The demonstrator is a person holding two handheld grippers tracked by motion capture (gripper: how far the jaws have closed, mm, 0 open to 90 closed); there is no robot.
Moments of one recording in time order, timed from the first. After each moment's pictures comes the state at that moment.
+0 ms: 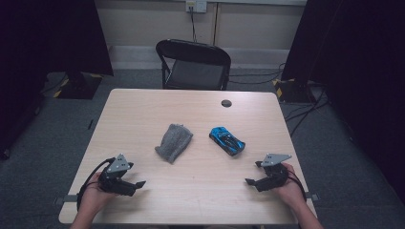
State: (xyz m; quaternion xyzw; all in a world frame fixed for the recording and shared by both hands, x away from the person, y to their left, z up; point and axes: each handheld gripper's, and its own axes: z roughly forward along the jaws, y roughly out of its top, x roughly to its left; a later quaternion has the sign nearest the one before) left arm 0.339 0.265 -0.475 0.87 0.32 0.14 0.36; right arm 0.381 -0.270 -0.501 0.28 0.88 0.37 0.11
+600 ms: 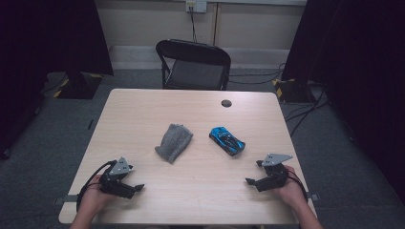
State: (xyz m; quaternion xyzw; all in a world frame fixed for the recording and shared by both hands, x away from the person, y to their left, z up) left arm 0.342 0.272 -0.497 0.88 0.31 0.13 0.34; right arm 0.381 -0.272 -0.503 0.29 0.87 0.37 0.12
